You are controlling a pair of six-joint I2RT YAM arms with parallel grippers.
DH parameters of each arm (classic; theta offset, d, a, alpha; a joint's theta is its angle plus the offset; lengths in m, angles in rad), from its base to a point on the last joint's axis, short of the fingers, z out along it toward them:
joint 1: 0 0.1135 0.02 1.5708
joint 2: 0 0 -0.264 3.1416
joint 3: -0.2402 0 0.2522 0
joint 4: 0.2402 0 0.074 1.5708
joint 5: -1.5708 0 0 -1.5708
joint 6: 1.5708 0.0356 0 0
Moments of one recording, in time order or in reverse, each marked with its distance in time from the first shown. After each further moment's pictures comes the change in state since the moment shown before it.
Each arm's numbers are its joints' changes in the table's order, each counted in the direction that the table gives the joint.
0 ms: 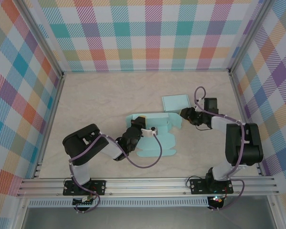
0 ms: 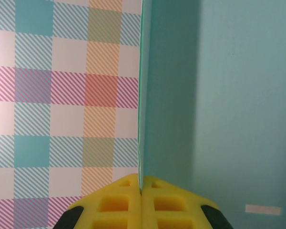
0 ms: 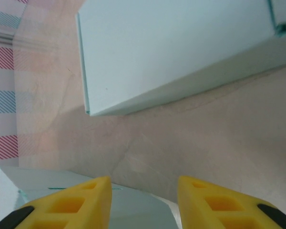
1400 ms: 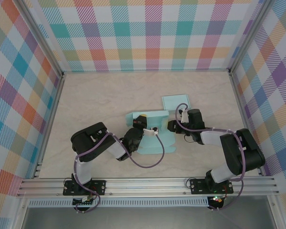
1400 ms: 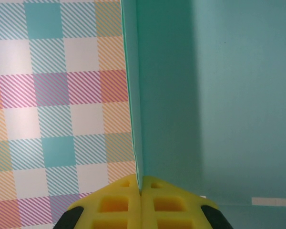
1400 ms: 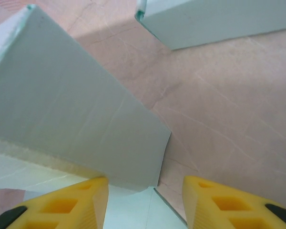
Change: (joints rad) left arm -0.019 -0.098 -0.036 -0.128 0.076 0.176; right arm 0.293 0.101 0.242 -0.306 -0.239 -0.084
